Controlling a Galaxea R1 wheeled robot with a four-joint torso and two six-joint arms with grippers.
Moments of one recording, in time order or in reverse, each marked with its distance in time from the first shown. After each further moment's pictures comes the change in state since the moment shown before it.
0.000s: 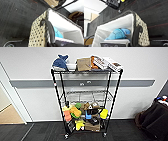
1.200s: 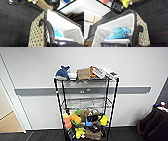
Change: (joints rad) left arm 0.012 0.016 -0.011 0.053 0.010 0.000; right arm -0.017 -0.002 -0.002 -0.001 0.003 0.000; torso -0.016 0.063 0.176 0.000
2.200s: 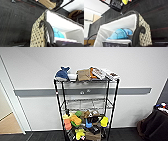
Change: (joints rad) left arm 0.039 0.039 -0.074 0.019 0.020 0.000; right arm -0.053 0.016 -0.007 0.000 -0.003 0.000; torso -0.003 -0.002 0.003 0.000
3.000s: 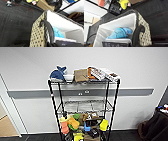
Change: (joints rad) left arm -0.008 0.006 0.000 0.002 -0.006 0.000; right arm 0.005 -0.004 -0.003 0.000 0.008 0.000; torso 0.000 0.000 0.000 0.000
